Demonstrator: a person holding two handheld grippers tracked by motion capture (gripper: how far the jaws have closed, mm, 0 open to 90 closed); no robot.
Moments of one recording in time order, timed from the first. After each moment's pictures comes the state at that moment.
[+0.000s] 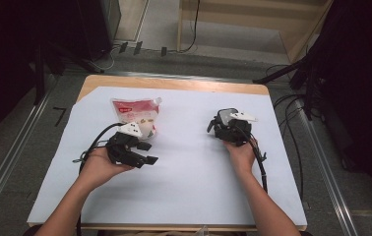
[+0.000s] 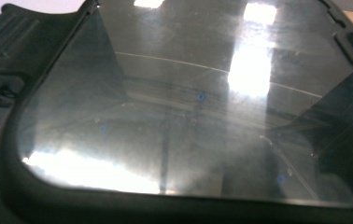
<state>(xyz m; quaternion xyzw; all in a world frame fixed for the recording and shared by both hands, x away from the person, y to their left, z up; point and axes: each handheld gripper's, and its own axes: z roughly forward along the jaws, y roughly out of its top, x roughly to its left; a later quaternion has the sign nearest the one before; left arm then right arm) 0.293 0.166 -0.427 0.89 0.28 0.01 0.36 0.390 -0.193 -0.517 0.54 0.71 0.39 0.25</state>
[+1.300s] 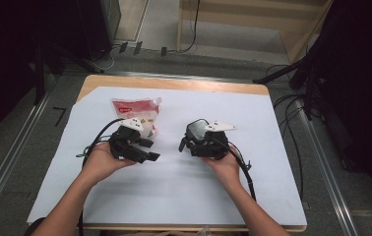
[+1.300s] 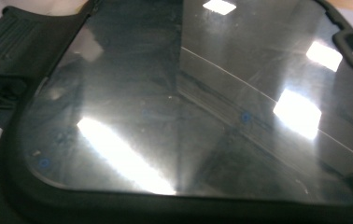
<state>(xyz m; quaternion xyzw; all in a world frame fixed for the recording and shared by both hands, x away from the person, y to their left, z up) 0.309 0.164 -0.429 0.89 0.28 -0.01 0.37 0.332 -0.122 -0.490 0.42 0.78 0.44 0.14</state>
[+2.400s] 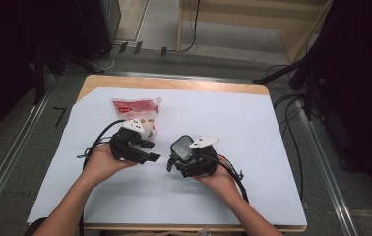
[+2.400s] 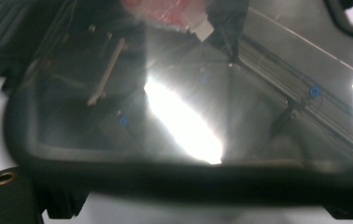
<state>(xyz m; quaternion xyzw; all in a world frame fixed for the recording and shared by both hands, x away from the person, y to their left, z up) 0.306 0.162 -0.432 0.88 0.28 -0.01 0.38 0.298 -0.099 -0.505 0.34 0.85 0.40 0.09</state>
